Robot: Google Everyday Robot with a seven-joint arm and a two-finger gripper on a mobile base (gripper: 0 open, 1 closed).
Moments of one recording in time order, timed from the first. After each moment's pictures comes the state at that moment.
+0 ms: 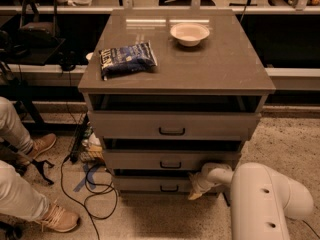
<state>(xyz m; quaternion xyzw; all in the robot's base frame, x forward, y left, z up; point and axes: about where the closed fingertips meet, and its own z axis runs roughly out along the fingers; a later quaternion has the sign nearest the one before) 0.615 -0.165 0.153 -0.71 0.68 0.07 0.18</state>
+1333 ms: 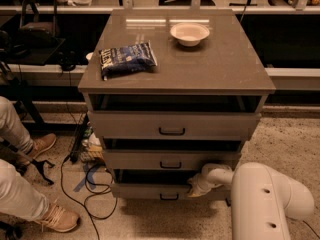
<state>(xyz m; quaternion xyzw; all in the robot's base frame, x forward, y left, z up) 0.613 -0.164 0.155 -0.71 0.68 0.07 0.18</state>
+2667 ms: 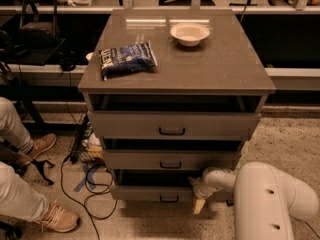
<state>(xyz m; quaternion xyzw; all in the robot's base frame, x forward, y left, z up) 0.594 -0.167 0.155 -0.72 0.67 0.07 0.17</state>
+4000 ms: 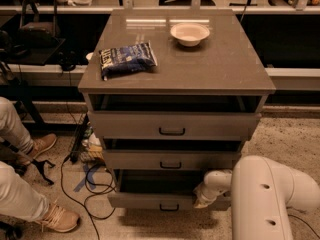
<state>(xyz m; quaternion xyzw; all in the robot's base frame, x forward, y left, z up) 0.552 -0.188 0.155 -0.70 0.70 0.08 0.11</state>
